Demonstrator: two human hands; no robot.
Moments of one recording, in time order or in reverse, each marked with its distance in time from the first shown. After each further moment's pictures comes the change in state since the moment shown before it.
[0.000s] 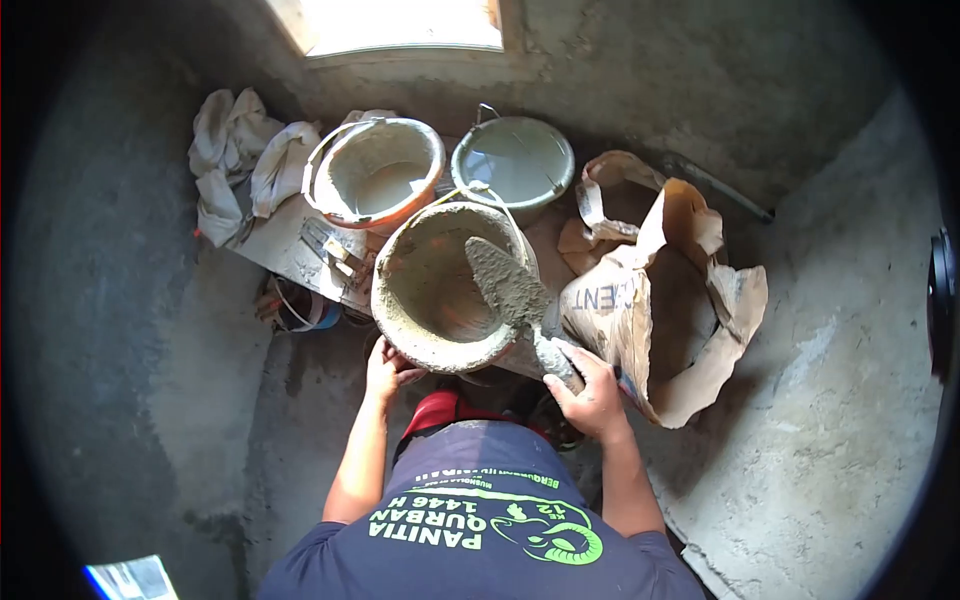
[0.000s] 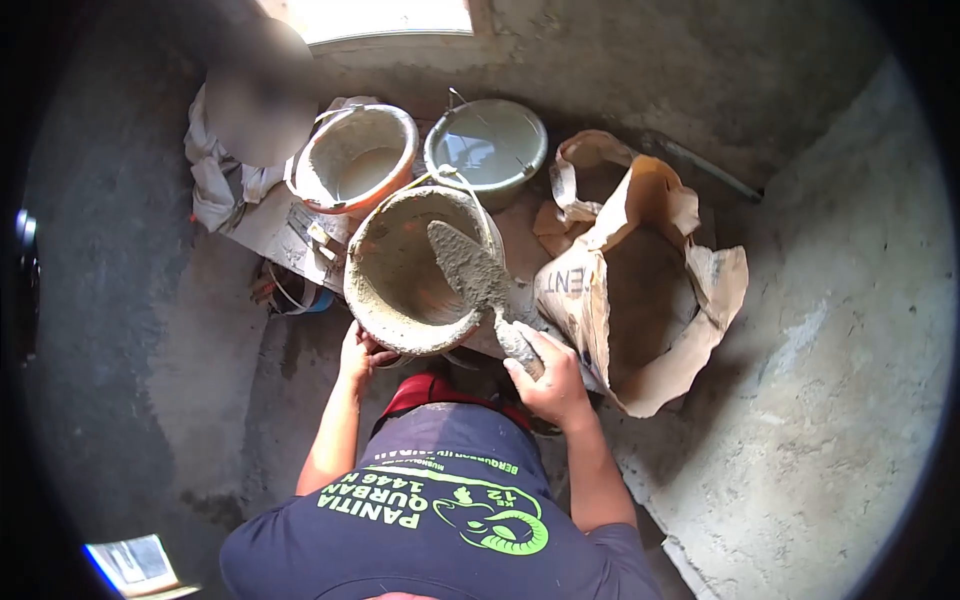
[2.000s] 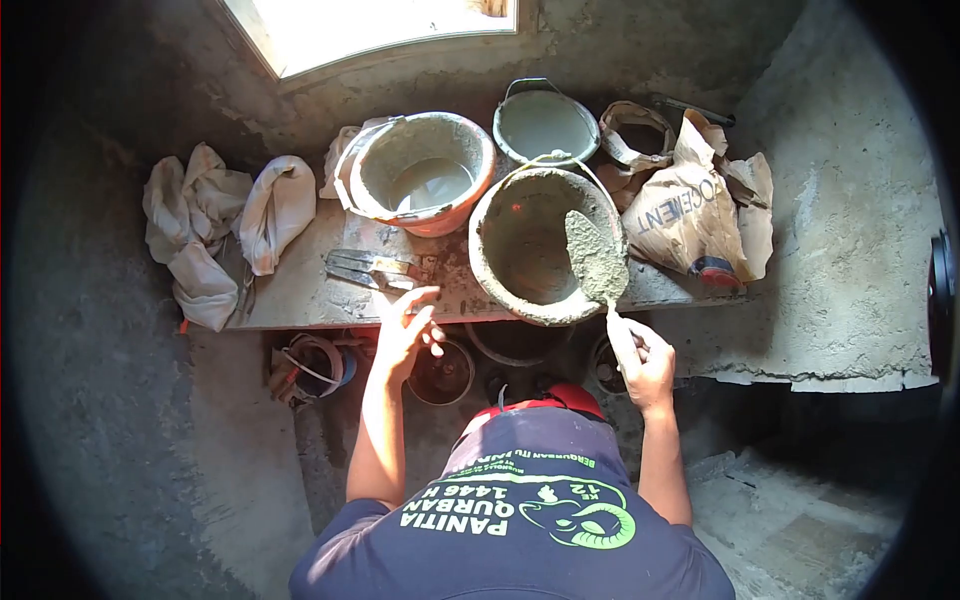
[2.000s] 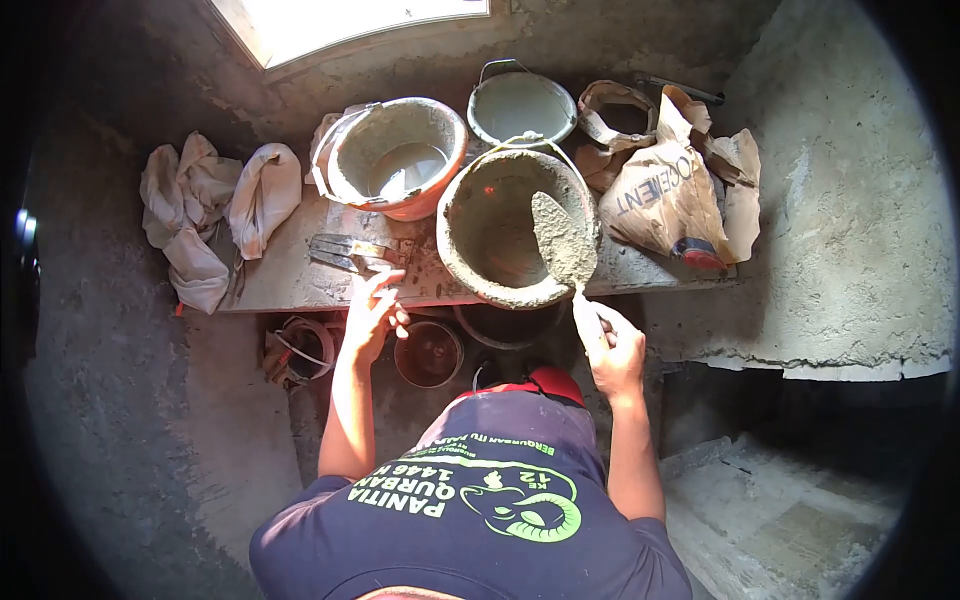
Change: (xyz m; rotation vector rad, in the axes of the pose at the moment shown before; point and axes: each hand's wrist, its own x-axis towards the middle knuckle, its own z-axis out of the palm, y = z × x) left_hand 0.088 0.179 -0.133 0.211 -0.735 -0.038; right_hand -0.039 -0.113 0.222 0.180 0.729 0.443
